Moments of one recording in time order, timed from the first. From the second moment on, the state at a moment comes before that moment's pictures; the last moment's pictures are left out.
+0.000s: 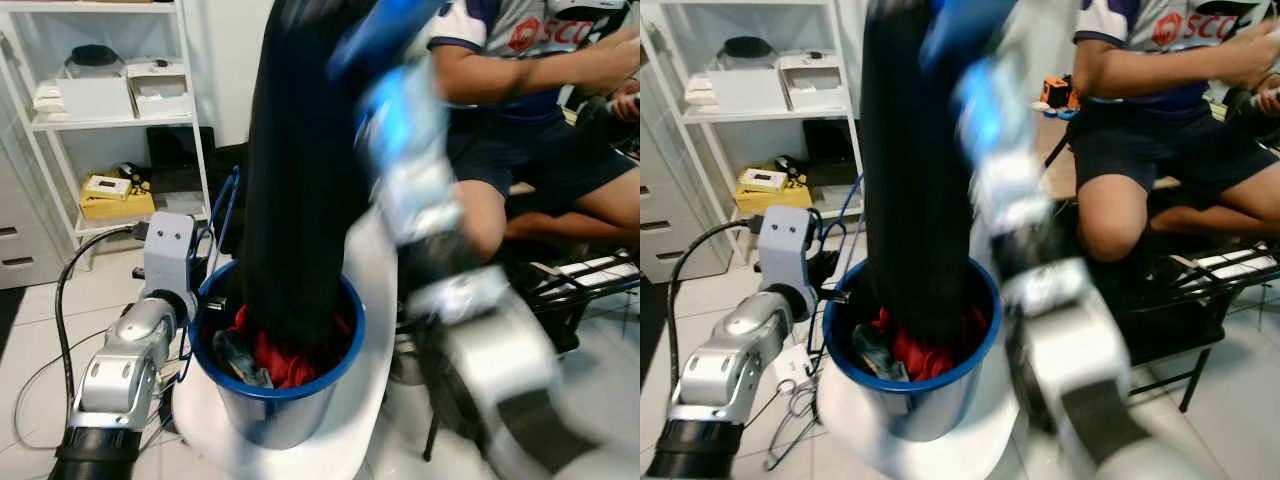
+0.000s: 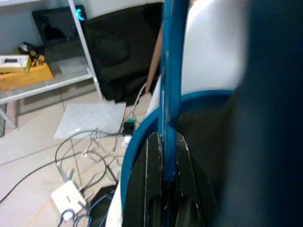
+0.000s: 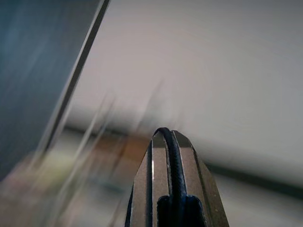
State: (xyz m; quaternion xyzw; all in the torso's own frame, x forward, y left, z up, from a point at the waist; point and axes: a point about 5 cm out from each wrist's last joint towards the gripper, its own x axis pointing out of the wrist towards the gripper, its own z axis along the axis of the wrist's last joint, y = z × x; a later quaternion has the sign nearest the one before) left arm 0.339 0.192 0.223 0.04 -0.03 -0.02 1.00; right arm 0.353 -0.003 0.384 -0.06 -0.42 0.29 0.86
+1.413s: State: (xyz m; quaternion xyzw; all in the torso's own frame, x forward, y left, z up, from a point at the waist) left arm 0.339 0.191 0.224 0.05 -0.02 -0.04 1.00; right arm 0.376 -0.108 0.255 -0.04 -0.12 0.23 0.96
